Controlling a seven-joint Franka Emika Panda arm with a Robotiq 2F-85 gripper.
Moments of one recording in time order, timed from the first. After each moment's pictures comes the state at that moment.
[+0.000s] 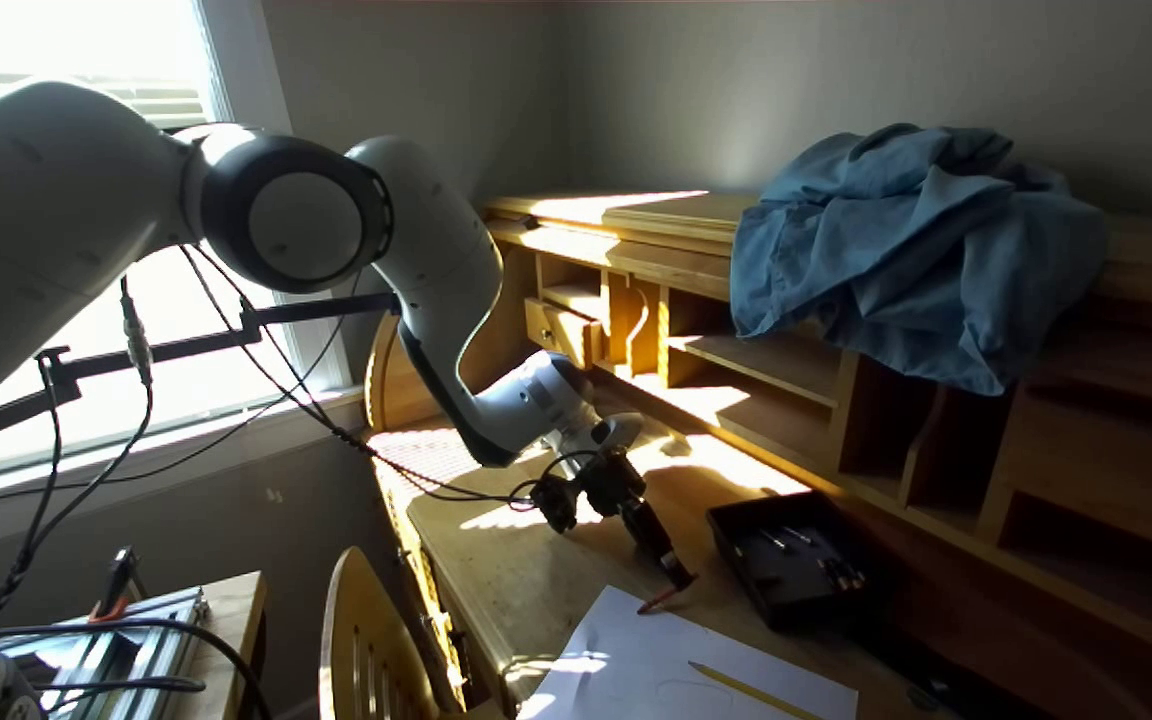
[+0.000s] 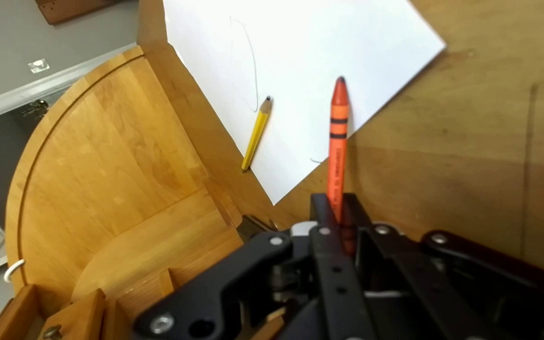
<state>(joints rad) 0.29 0.94 0.14 -1.61 -1.30 1.76 1.44</state>
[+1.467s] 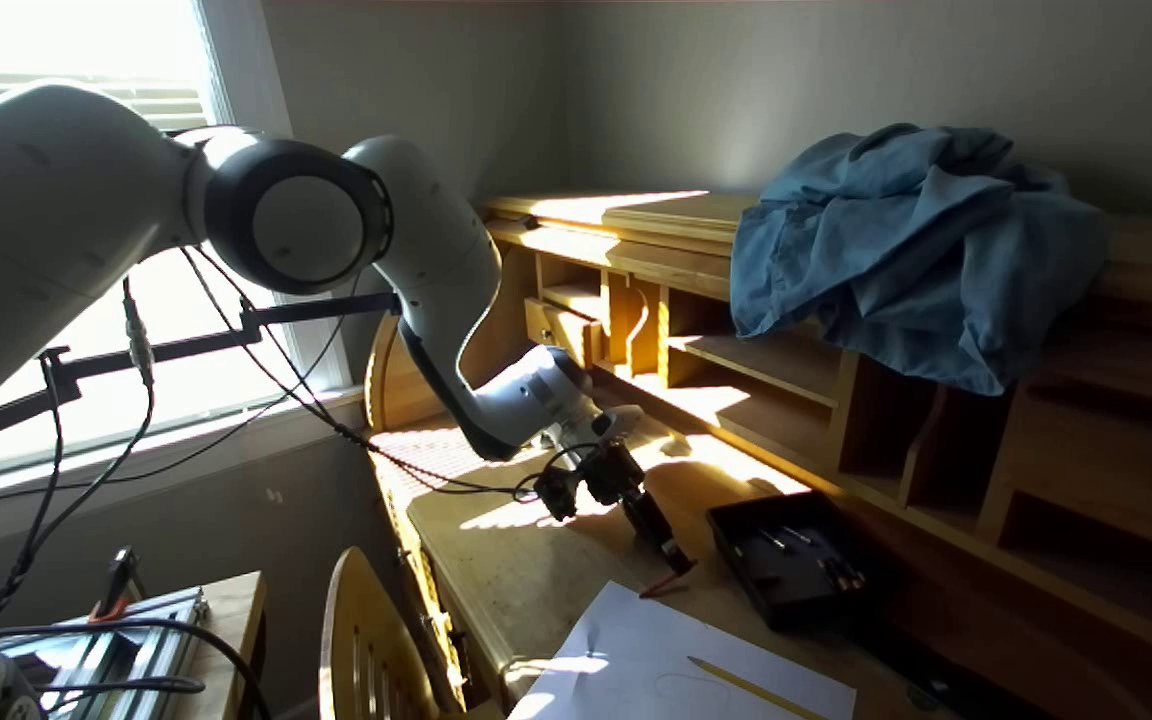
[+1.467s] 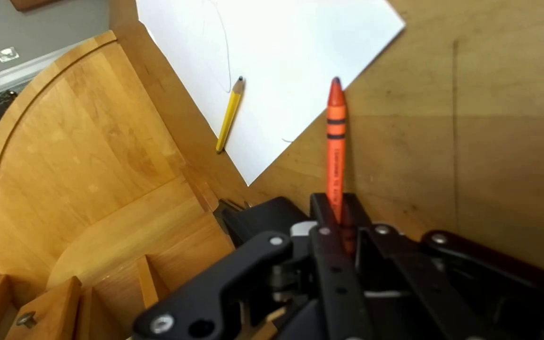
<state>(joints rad) 0.30 0.95 0.14 -1.58 -1.30 1.80 1.42</state>
